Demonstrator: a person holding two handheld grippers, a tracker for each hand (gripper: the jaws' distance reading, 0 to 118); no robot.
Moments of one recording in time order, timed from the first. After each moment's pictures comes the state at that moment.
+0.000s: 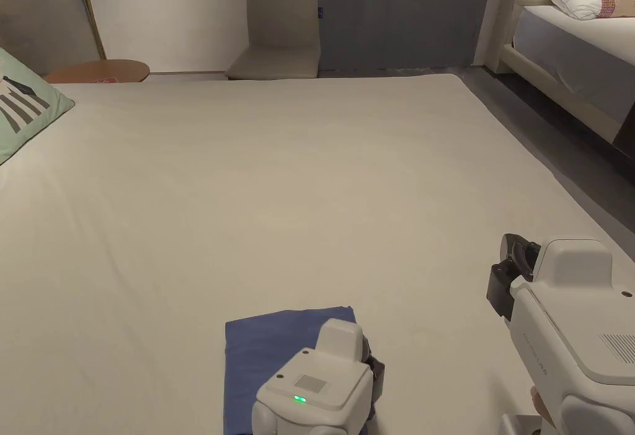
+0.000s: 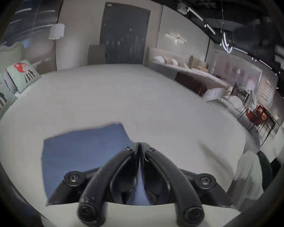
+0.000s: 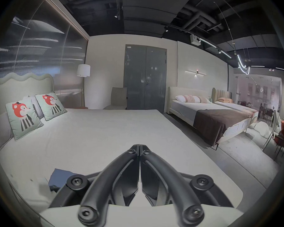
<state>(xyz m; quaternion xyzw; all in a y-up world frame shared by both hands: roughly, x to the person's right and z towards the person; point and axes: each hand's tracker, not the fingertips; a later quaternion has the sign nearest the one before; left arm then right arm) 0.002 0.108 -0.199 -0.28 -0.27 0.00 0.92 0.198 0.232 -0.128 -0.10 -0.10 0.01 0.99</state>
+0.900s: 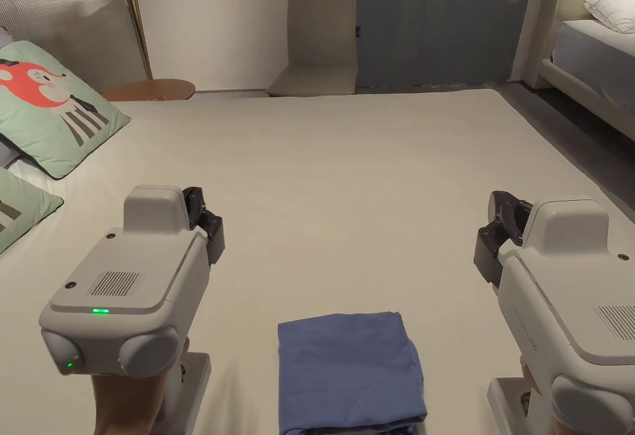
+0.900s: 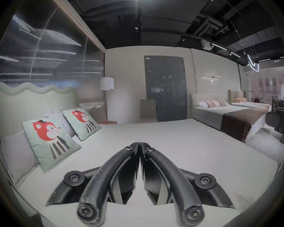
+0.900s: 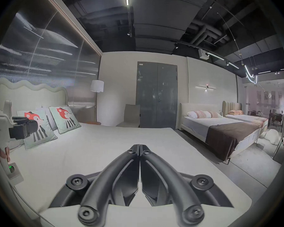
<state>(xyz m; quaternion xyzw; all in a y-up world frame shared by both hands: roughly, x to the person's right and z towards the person) -0.193 0.262 -0.214 -0.05 -0.05 -0.02 1.00 0.124 0.274 -0.133 -0.02 -0.04 0.01 1.00</state>
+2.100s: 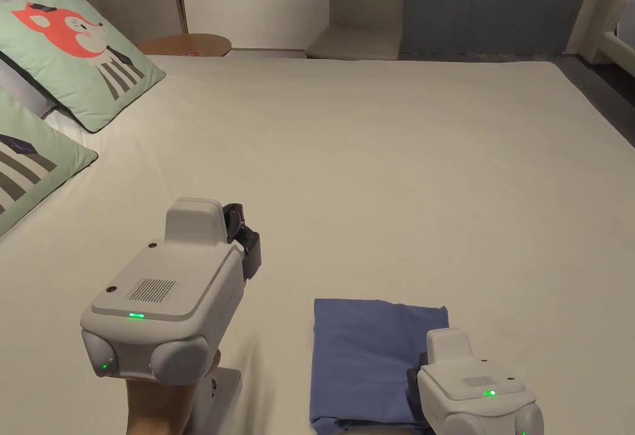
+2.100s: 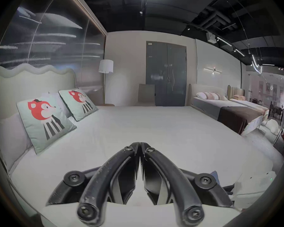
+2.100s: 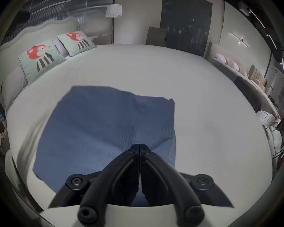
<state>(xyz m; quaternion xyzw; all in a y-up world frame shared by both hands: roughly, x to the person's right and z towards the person) -0.203 0.221 -0.227 -0.13 -0.07 0.01 0.99 0.066 0.065 -0.210 -0.38 0.05 0.05 0.92</state>
